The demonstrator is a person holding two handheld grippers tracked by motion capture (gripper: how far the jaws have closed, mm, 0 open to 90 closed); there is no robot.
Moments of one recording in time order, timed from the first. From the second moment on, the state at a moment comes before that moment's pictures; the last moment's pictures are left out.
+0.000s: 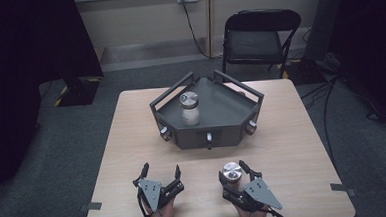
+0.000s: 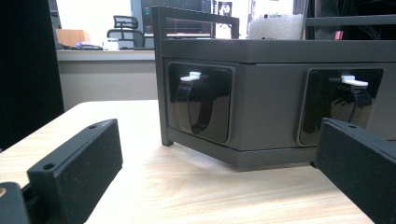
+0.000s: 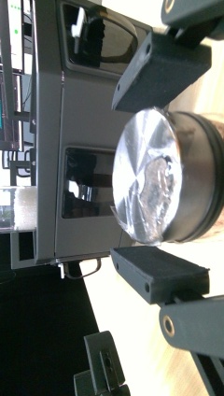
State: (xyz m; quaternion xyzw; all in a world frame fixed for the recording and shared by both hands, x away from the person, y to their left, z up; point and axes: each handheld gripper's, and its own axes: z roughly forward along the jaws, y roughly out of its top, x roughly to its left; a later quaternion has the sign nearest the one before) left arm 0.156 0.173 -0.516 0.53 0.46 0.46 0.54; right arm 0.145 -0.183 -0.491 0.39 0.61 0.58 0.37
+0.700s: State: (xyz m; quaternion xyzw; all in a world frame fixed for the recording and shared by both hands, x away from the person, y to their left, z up) left arm 0.156 0.173 -0.516 0.53 0.46 0.46 0.54; right arm 0.145 -0.181 -0.487 0.40 0.62 0.57 0.36
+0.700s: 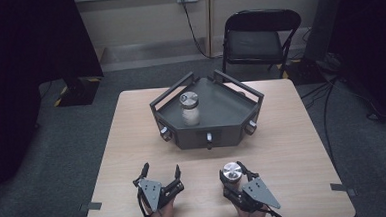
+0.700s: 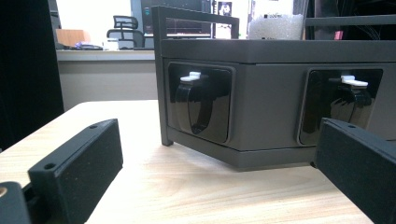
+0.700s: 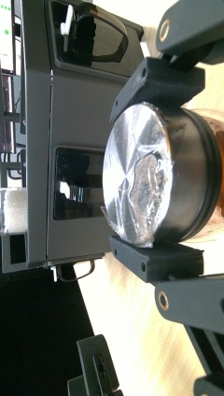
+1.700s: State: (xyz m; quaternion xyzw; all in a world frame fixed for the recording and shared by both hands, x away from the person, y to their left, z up) left arm 0.156 0.173 -0.516 0.53 0.46 0.46 0.54; right arm 0.153 -0.186 -0.469 0.38 0.63 0.57 0.36
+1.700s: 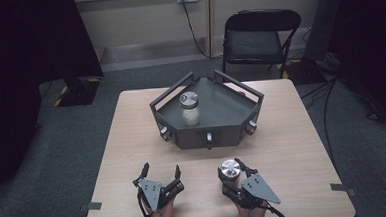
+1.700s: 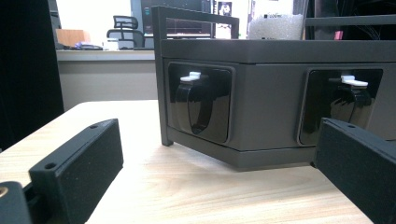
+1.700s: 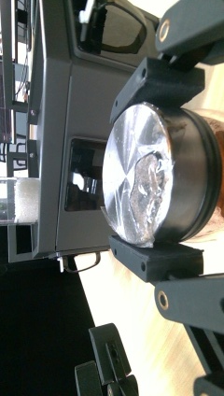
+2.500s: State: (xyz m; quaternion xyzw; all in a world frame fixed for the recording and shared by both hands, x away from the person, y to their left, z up) left arm 0.156 0.173 -0.516 0.53 0.46 0.46 0.54; right arm 0.190 -0.202 -0.423 0.35 0.65 0.59 0.33
